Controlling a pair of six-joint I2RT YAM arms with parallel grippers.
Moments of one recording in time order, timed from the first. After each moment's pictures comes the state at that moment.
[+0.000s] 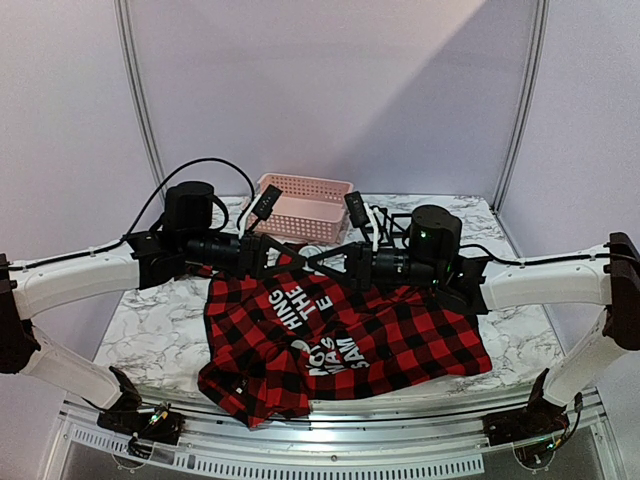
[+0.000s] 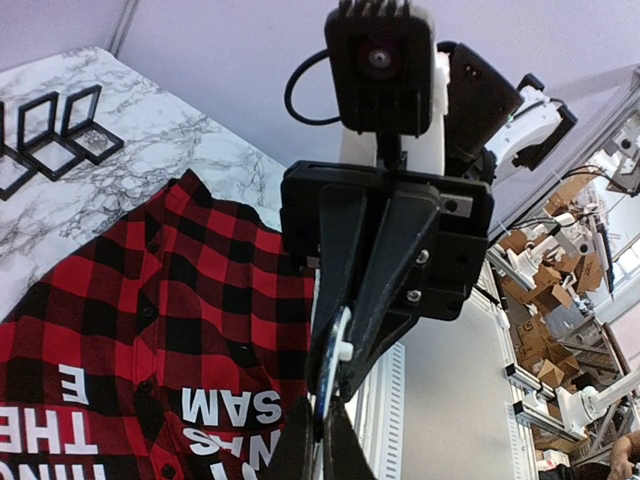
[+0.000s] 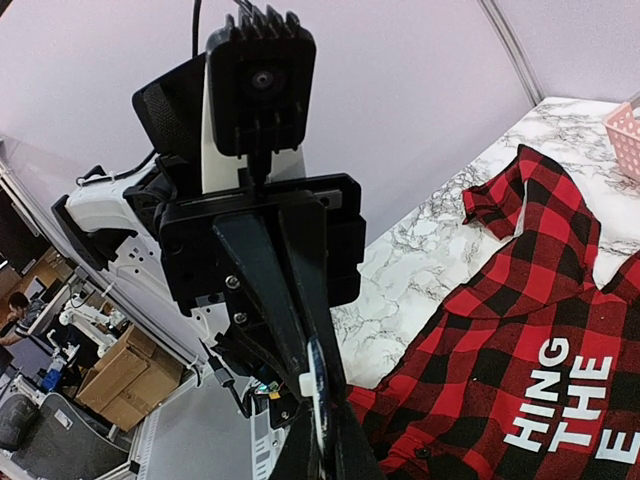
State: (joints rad) left arm -0.71 1.32 0.92 0.09 0.79 -0.39; right arm 0.94 1.55 0.94 0.56 -0.45 0.65
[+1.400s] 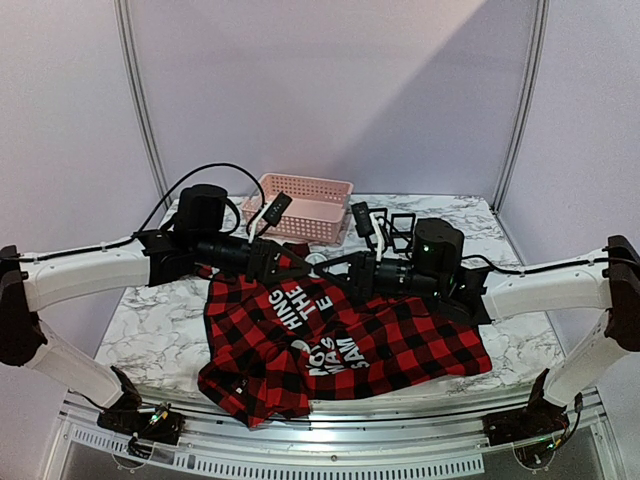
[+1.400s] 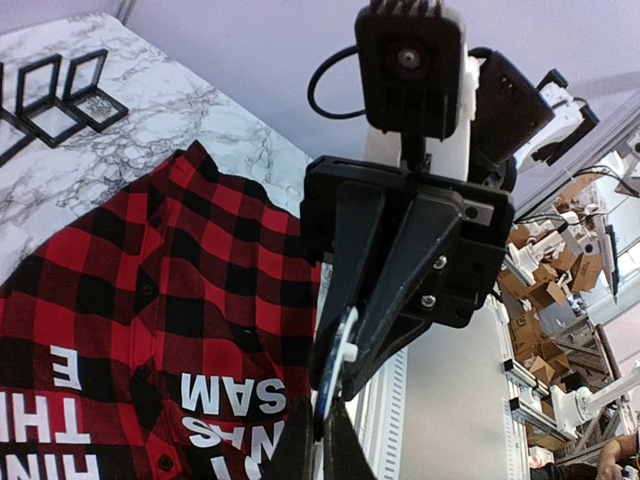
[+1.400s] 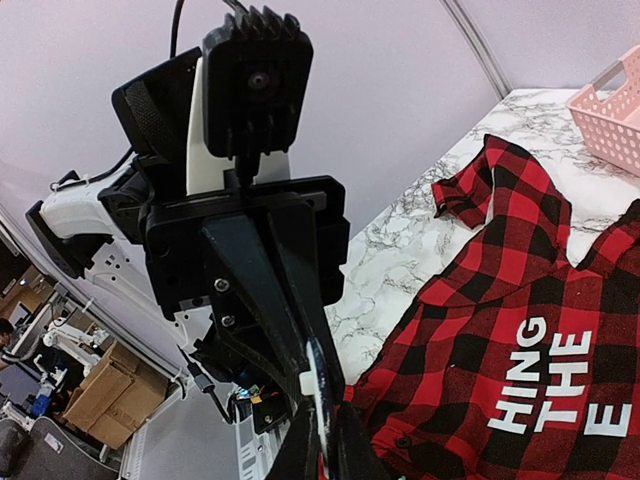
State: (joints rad) left arm -0.71 1.38 0.95 0.03 0.77 -0.38; right arm 0.96 1.53 0.86 0.60 -0.36 0.68
